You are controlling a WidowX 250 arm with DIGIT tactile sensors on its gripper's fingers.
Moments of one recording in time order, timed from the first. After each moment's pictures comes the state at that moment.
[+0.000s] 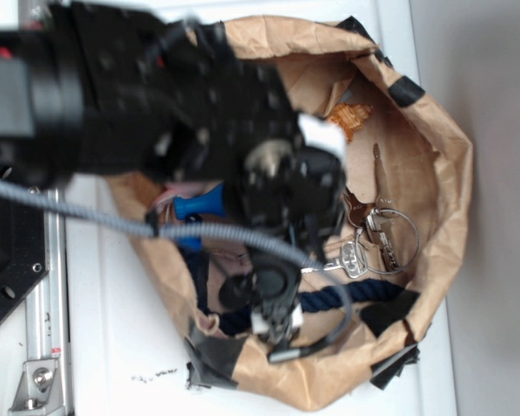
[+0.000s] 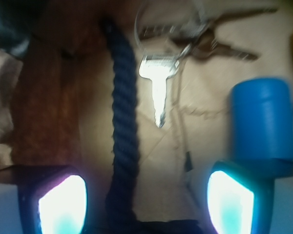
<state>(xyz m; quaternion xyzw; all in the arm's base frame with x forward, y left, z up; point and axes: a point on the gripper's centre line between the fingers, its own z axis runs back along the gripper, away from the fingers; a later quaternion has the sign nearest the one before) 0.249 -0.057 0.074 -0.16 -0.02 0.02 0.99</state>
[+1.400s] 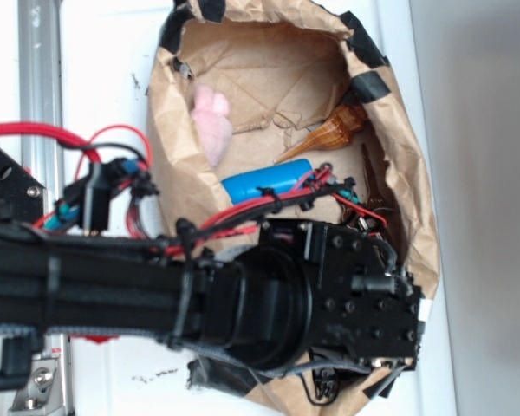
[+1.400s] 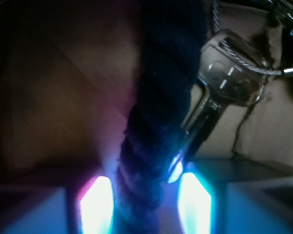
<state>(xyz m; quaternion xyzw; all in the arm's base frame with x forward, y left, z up) 0.272 -0.097 0.017 0.00 0.05 -0.07 1.00</state>
